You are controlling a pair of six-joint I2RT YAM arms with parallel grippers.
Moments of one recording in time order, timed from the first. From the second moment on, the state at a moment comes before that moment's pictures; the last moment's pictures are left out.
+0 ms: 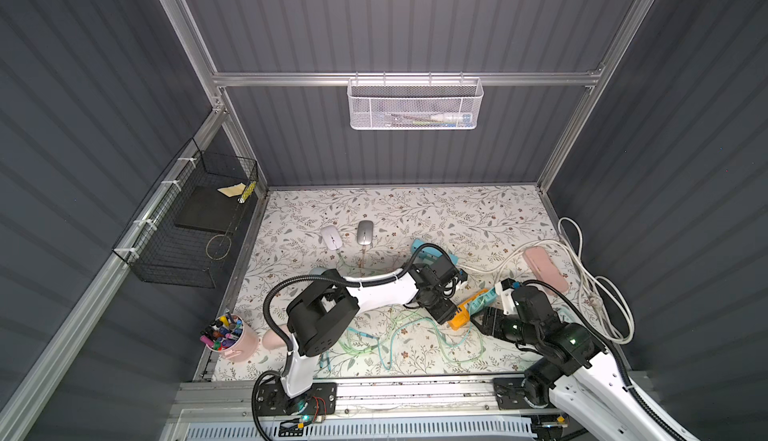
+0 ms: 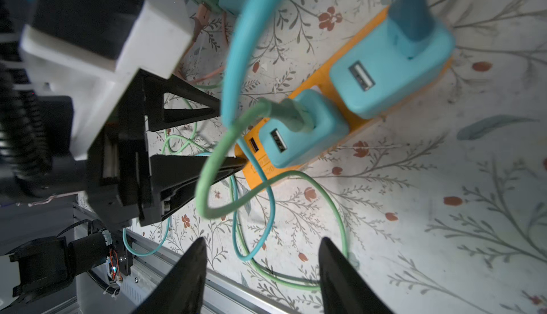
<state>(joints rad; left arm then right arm) -1.04 1.96 1.35 -0.52 0.20 -0.06 0.50 0.54 0.45 -0.78 -0.21 0.78</state>
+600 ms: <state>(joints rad) -1.06 2.03 1.45 -0.54 0.17 -0.04 0.49 0.82 0.82 -0.93 -0.14 0.96</state>
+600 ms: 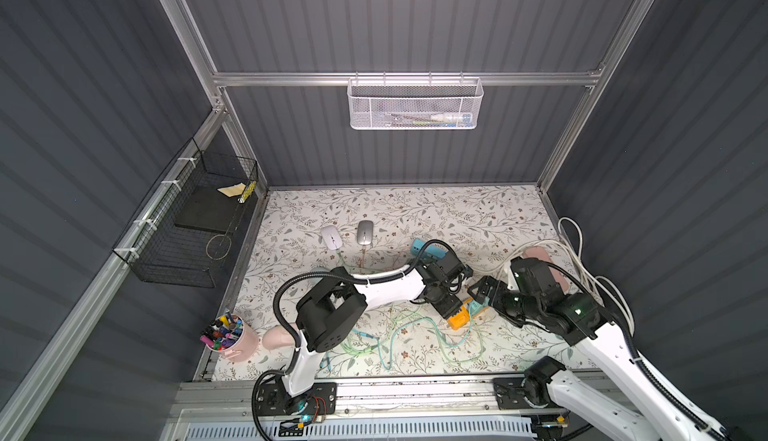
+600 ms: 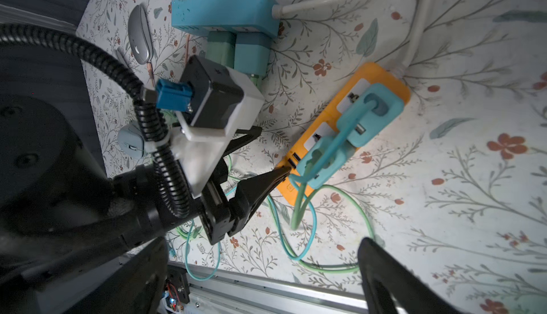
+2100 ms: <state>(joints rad) -1.06 2.01 1.40 -0.49 0.15 -0.04 0.46 1.27 0.82 -0.87 -0.04 1.09</state>
